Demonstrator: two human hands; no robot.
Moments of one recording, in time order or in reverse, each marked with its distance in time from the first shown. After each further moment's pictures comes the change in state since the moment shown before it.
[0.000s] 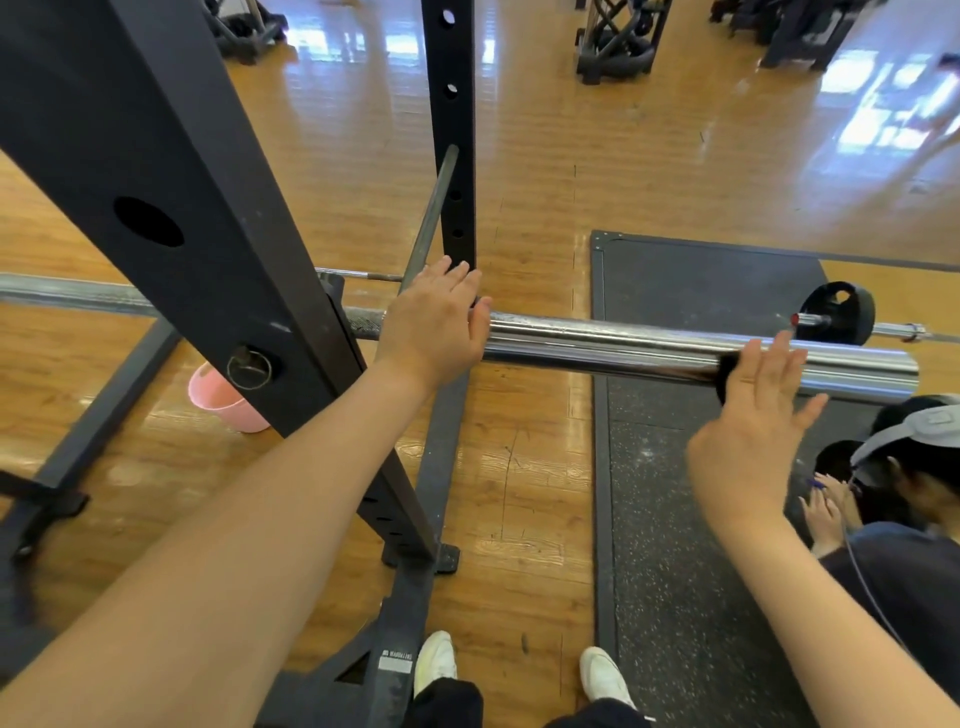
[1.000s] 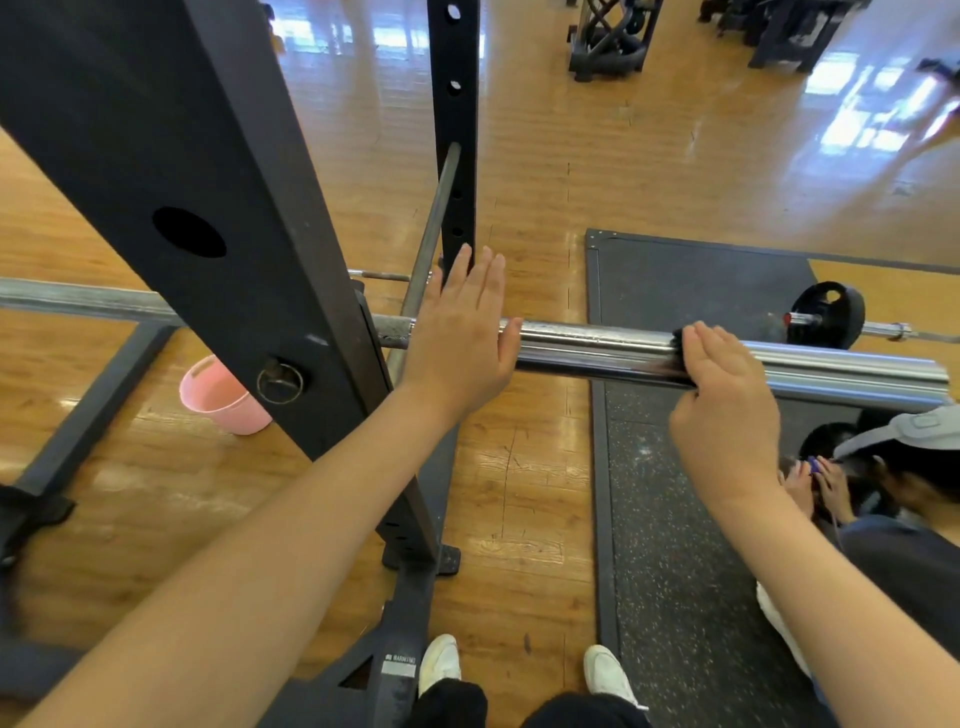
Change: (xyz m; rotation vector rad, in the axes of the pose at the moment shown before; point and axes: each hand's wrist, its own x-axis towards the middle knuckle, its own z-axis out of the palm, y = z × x) left_hand -0.011 -0.005 -0.002 0.045 0.047 0.084; right_hand 0.016 -0.057 -0.006 0.063 0.038 -0.222
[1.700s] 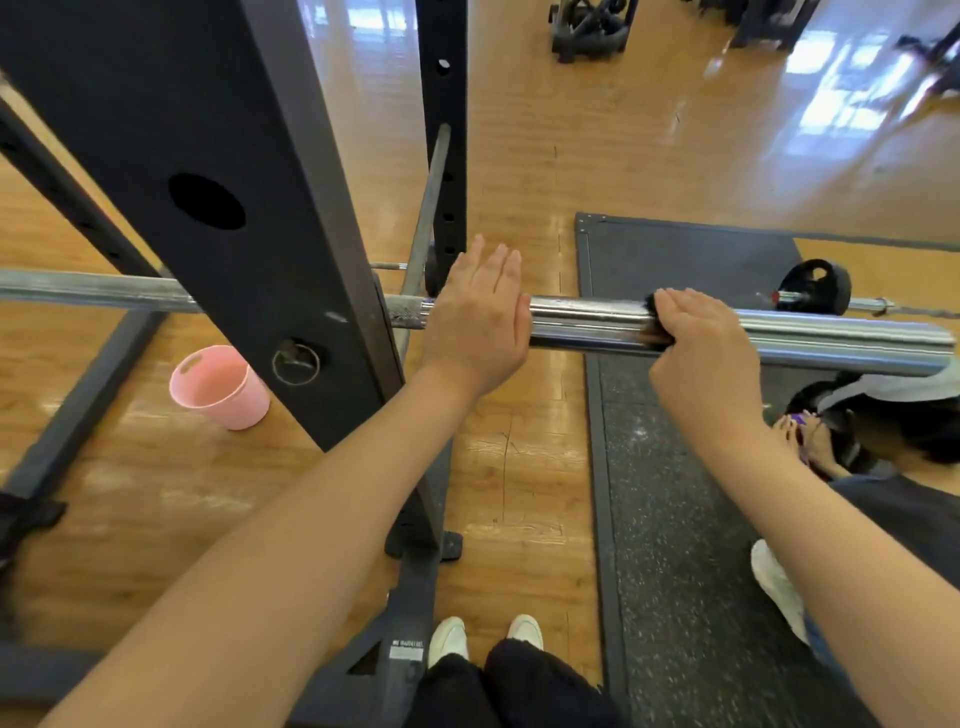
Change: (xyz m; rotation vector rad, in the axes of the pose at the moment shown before) left_hand -0.001 -0.002 0.013 -0.083 0.138 0.069; right_hand 0.013 -0.032 -0.002 0.013 -0.131 -0.001
